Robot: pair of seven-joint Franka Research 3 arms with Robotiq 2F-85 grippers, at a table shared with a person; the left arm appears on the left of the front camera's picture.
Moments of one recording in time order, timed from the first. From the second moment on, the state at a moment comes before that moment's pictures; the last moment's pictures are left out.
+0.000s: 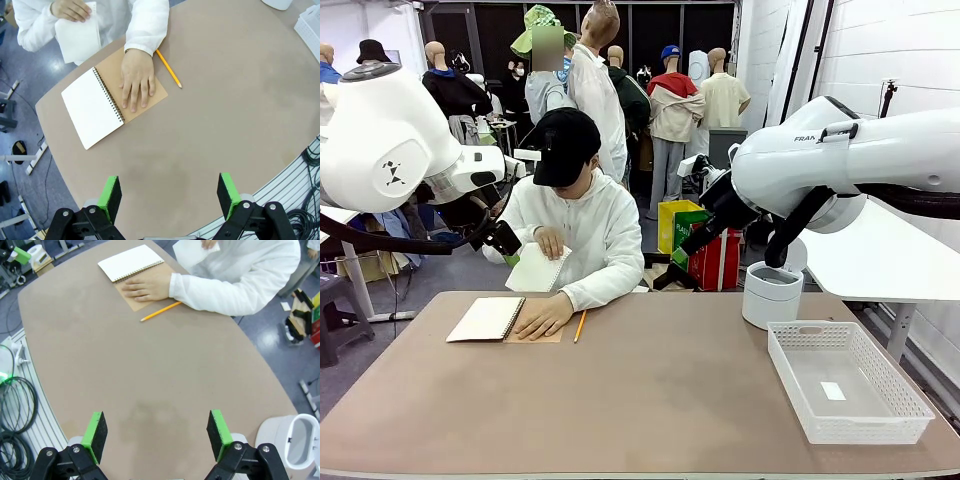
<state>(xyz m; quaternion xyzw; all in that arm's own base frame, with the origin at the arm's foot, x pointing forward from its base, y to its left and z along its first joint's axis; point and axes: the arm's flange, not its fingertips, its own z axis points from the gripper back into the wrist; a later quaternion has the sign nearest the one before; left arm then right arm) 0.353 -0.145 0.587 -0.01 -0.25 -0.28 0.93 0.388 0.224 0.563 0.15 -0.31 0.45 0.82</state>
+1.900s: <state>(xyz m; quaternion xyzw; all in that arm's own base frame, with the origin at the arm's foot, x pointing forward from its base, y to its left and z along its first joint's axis) 0.353 -0.145 0.587 -0.01 -0.25 -0.28 0.93 0.388 0.224 0.563 0.15 -0.31 0.45 0.82</state>
